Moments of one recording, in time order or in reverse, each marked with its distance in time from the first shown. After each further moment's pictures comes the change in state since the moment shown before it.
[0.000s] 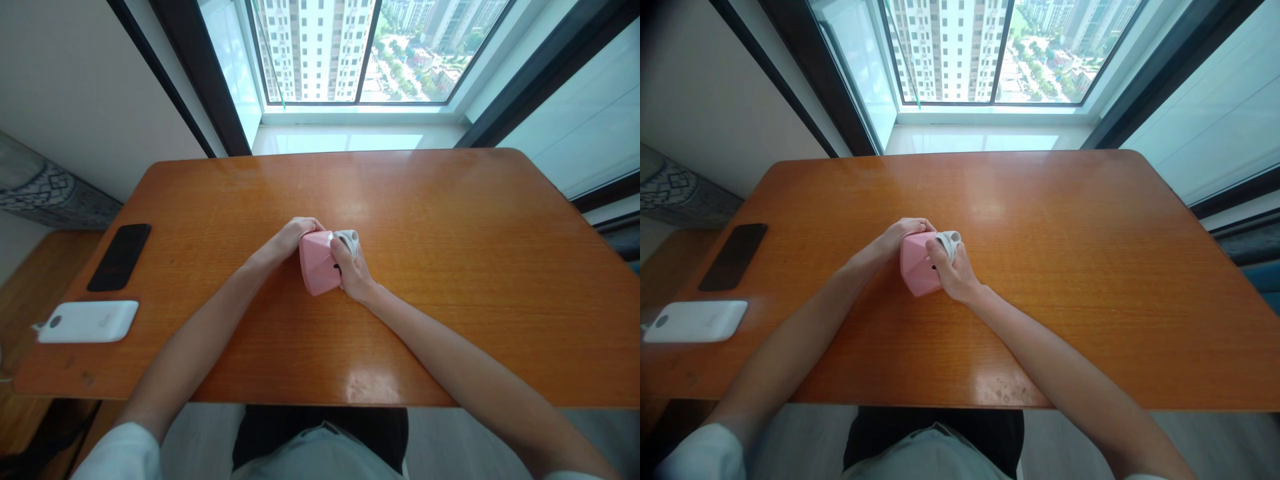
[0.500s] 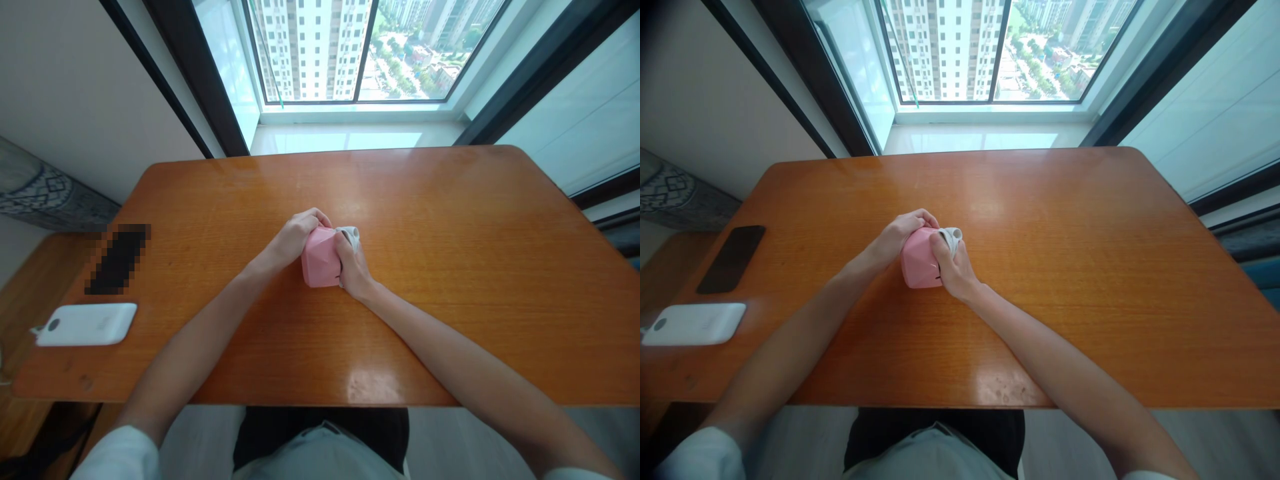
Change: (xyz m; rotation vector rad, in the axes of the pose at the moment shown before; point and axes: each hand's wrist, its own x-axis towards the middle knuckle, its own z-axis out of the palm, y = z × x) left_hand -0.025 0.039 0.017 0.032 0.115 0.108; right_hand 0.003 0.002 0.002 0.033 0.081 0.033
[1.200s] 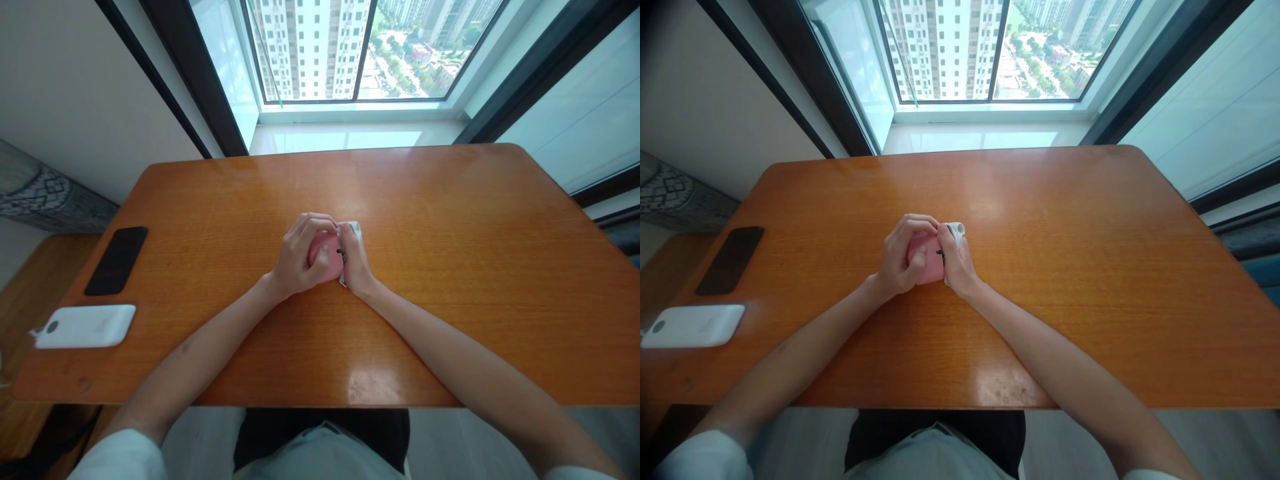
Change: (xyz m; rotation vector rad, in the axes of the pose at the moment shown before) left_hand -0.030 -0.021 0.022 0.289 0.210 0.802; right_hand 0.009 0.008 0.003 0.172 0.080 0.044
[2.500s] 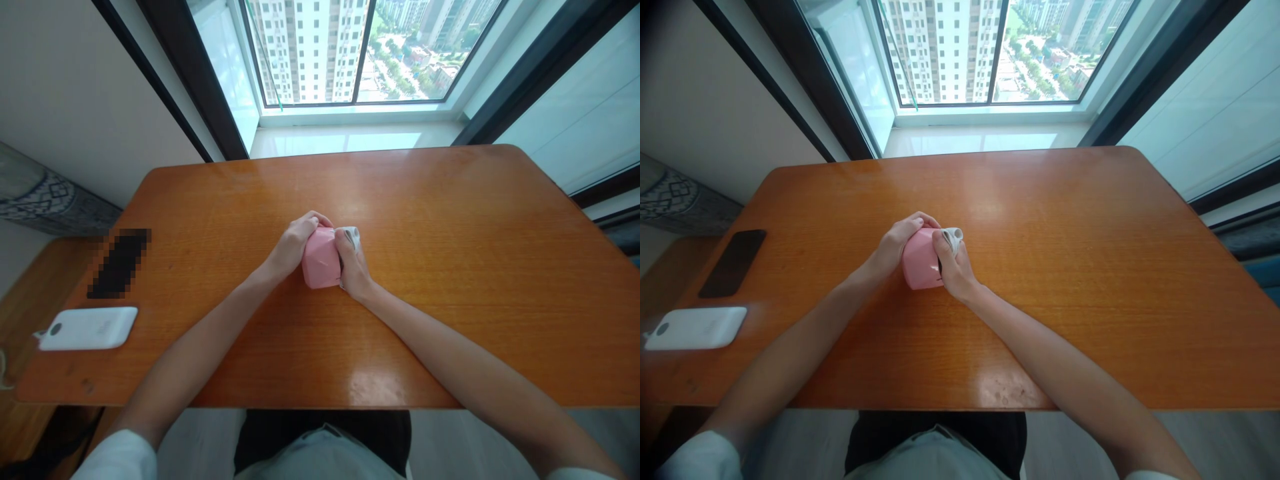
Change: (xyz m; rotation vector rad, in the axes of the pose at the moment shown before) left_hand 0.030 -0.002 -0.009 -0.349 -0.128 -0.817; right_hand -0.008 -0.001 -0.001 0.007 -0.026 0.003
